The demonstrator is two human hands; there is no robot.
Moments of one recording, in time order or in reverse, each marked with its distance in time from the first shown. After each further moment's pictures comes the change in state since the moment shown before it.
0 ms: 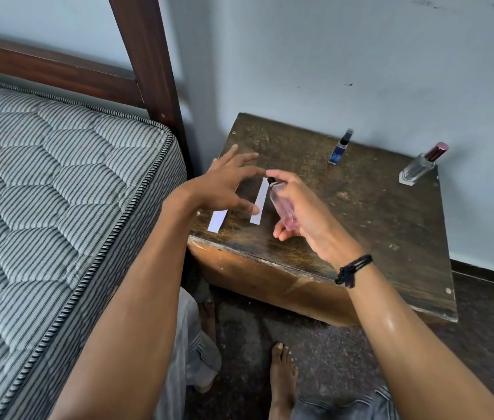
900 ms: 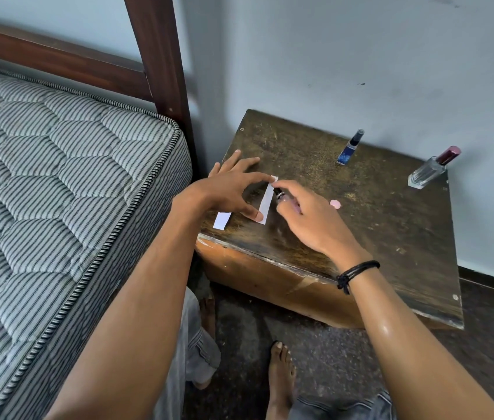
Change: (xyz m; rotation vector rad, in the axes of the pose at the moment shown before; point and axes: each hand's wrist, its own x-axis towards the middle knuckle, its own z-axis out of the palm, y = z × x) left_hand 0.004 -0.007 0.012 0.087 -0.063 -0.077; right_hand 0.012 0.023 -0.010 -0.739 0.125 -0.263
